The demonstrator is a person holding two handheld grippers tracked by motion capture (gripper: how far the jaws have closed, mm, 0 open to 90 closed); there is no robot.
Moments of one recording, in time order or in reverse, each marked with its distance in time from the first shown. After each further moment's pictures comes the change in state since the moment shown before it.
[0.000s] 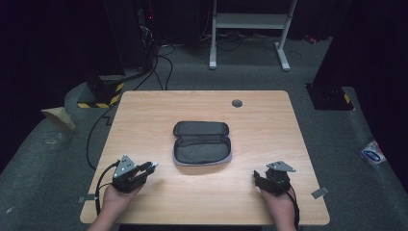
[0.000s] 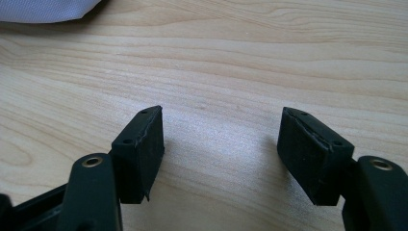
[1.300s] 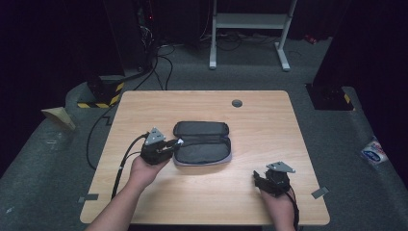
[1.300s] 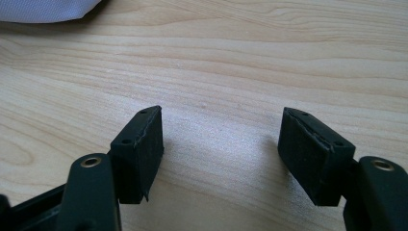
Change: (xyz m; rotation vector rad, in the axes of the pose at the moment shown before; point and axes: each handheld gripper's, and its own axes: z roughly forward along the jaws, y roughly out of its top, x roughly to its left) left arm -0.015 0.085 0.073 0.033 -0.071 0.007; right arm 0.002 -0.001 -0.001 -0.003 -0.007 0.006
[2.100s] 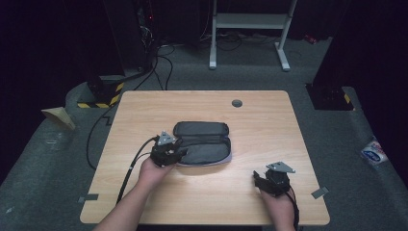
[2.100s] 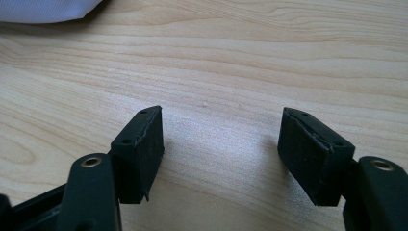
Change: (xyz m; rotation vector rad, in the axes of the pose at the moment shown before) left arm -0.001 -0.021 0.035 0.077 0.016 -0.028; right arm 0.000 0.000 0.000 -0.002 0.003 -0.009
